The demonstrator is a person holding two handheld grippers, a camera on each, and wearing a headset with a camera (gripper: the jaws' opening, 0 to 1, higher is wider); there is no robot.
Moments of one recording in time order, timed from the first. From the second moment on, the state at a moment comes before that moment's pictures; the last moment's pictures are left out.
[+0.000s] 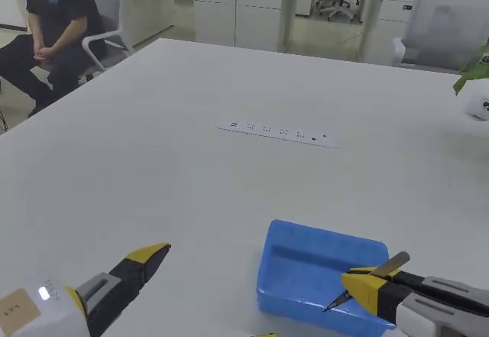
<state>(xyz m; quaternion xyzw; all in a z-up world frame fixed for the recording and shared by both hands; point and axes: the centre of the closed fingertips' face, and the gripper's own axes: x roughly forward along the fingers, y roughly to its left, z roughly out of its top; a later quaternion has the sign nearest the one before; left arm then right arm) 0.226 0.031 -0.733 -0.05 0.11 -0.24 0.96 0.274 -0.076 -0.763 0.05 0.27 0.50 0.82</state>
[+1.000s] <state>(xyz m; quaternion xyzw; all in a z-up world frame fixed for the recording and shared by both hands) 0.226 0.031 -0.735 -0.04 0.11 -0.24 0.96 0.240 -0.079 -0.826 0.05 0.35 0.49 0.79</state>
